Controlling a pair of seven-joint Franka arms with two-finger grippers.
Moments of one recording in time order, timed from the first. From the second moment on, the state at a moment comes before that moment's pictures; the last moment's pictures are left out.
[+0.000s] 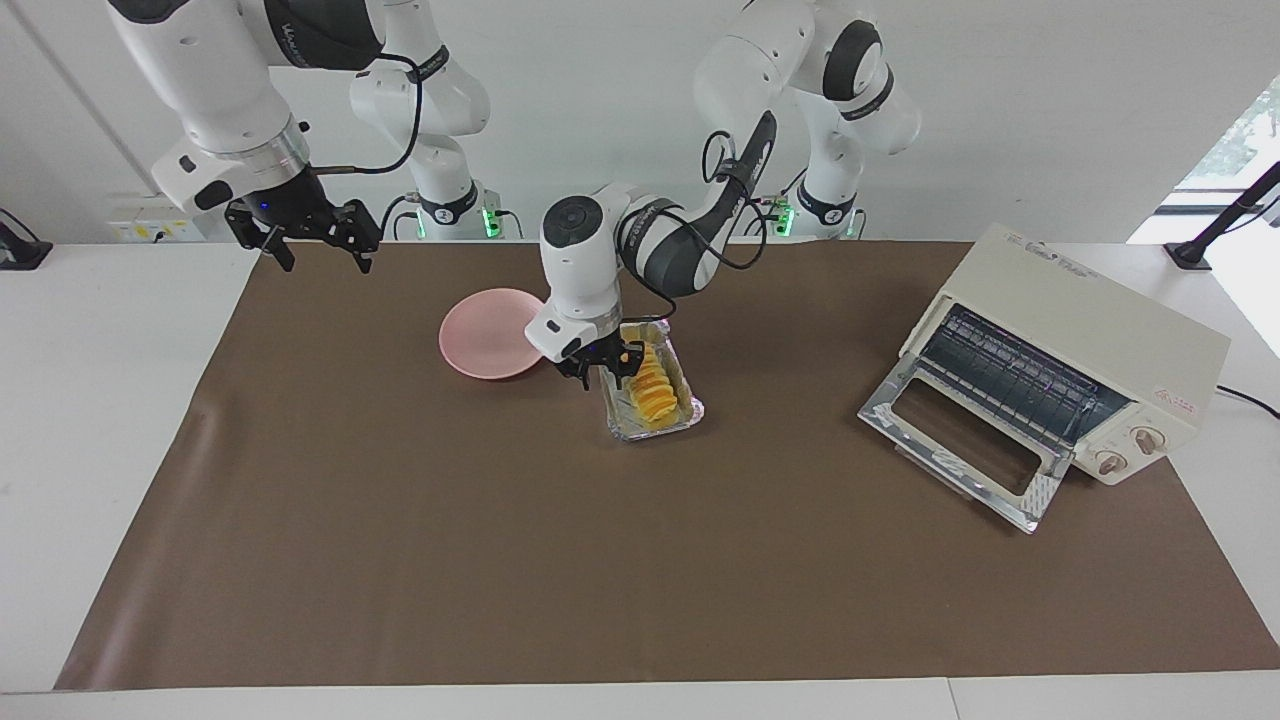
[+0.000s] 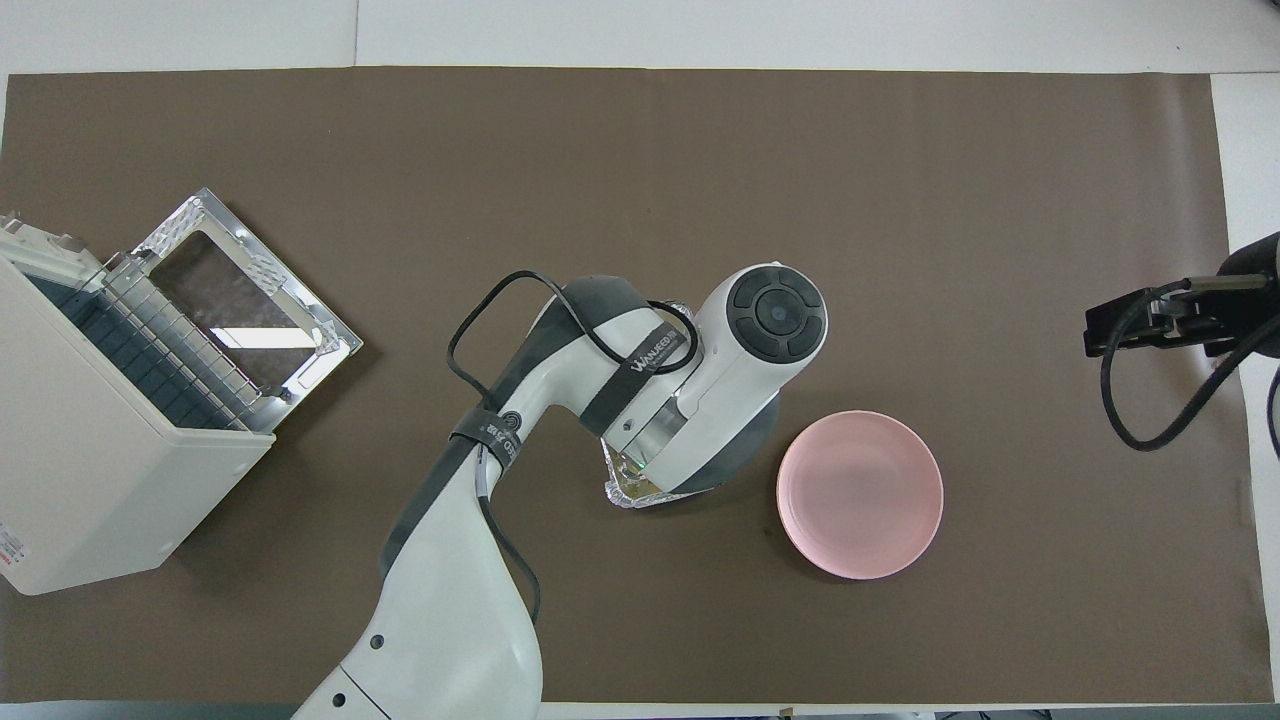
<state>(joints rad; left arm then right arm) -0.91 0.62 0.10 -1.35 -0.04 1.93 -0.71 -0.13 -0.05 0.15 -1.67 -0.02 1.52 0.05</state>
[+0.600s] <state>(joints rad) -0.64 0.42 0.14 -1.29 -0.07 1.66 -0.67 -0.13 -0.05 0.15 -1.67 -0.02 1.52 0.05</state>
